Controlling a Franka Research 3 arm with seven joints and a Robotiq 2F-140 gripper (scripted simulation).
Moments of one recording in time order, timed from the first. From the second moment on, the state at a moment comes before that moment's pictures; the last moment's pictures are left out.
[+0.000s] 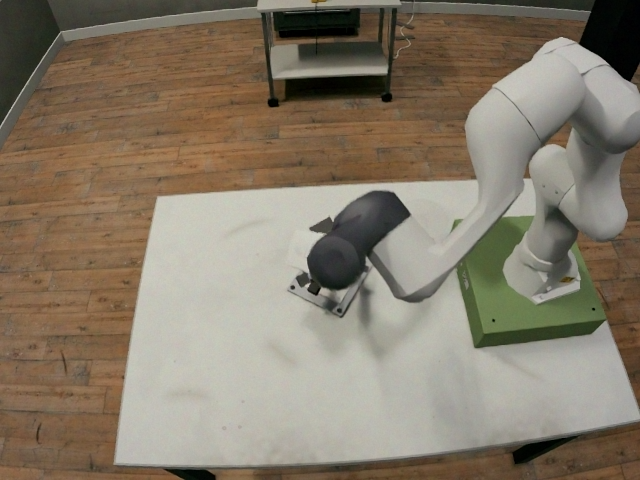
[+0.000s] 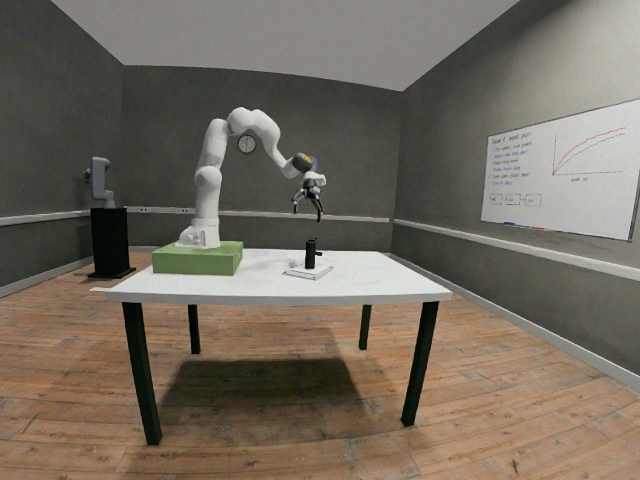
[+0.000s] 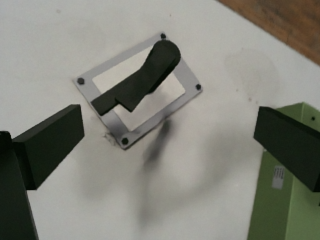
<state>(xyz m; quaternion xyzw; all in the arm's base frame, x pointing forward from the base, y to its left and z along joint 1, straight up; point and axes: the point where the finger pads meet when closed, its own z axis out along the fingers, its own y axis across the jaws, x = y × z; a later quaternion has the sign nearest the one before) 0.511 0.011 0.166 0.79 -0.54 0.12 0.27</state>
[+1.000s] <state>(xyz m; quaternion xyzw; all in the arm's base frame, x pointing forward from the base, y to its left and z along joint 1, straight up) 0.534 -0.046 0.163 0.59 -0.81 0.00 0.01</state>
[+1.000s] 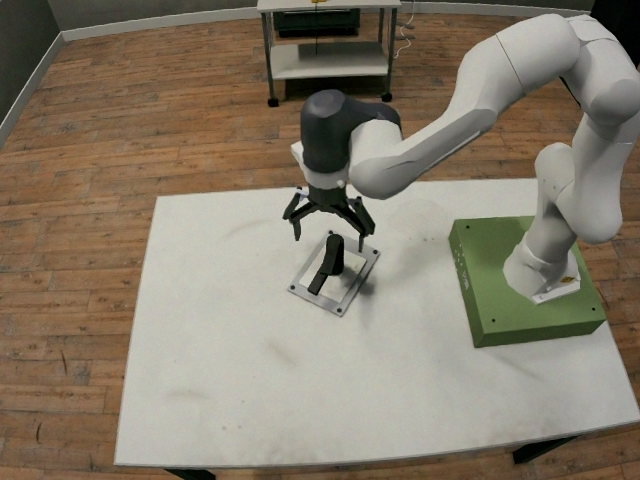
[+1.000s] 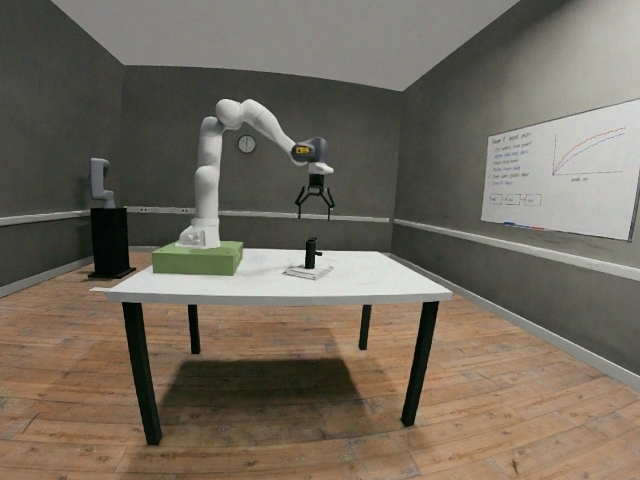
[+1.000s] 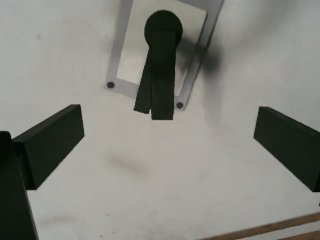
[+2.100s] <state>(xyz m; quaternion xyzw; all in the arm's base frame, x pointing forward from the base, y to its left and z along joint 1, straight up) 0.540 -0.042 0.164 0.58 -0.81 0.00 0.00</state>
